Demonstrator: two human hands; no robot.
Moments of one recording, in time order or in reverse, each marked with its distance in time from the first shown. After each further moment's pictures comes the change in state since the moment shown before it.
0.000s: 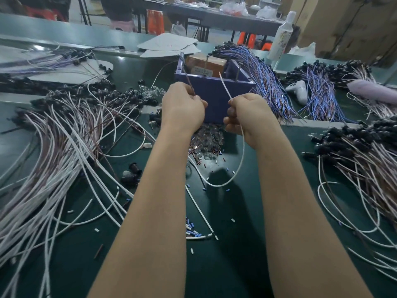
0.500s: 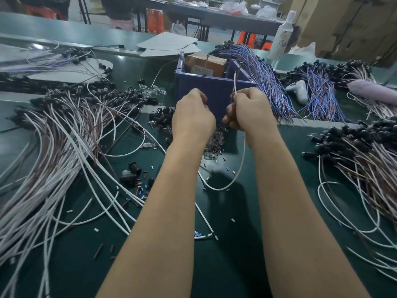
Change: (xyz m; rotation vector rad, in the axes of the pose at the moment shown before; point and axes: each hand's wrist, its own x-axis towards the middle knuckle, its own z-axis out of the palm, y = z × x) left_hand -0.003 -0.009 0.019 0.302 0.029 0.122; right_hand 0.002 0.006 0.002 -0.041 0.106 -0.172
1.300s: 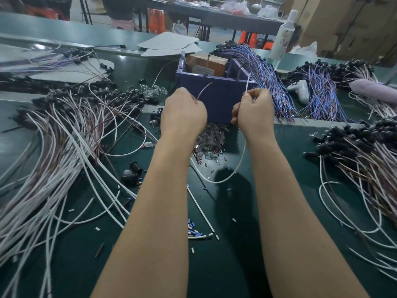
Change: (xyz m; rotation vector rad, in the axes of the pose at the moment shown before) left_hand 0.005 -0.006 -0.017 0.029 0.026 -0.068; right_hand 0.004 0.014 0.000 0.003 0.157 -0.081
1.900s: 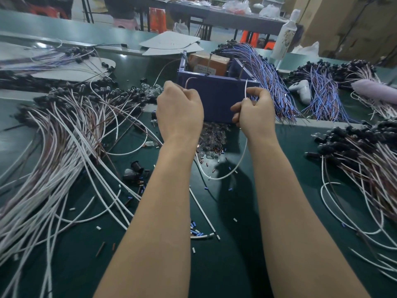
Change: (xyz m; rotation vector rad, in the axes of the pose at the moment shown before) left_hand -0.007 0.001 0.002 -0.225 0.248 -0.017; right_hand 0.002 0.006 0.000 -0.016 -0.026 0.015
